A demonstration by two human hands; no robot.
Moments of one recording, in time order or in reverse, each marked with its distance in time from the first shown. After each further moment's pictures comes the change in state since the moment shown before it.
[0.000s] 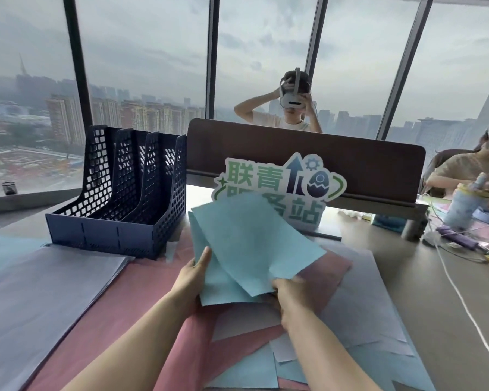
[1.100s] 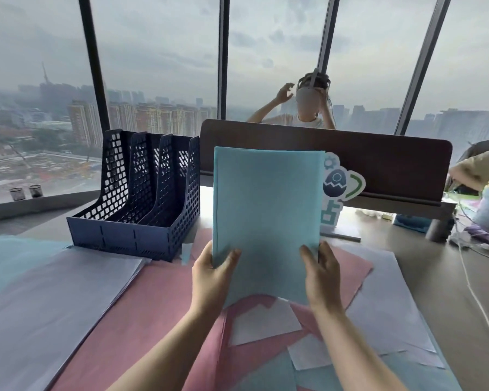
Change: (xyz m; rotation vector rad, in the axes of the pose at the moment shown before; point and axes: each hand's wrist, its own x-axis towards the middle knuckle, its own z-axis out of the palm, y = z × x) left_hand -0.032 0.009 0.018 0.117 0.118 0.591; right_hand -0.010 -0.038 -0.010 -0.015 -0.053 -0.611
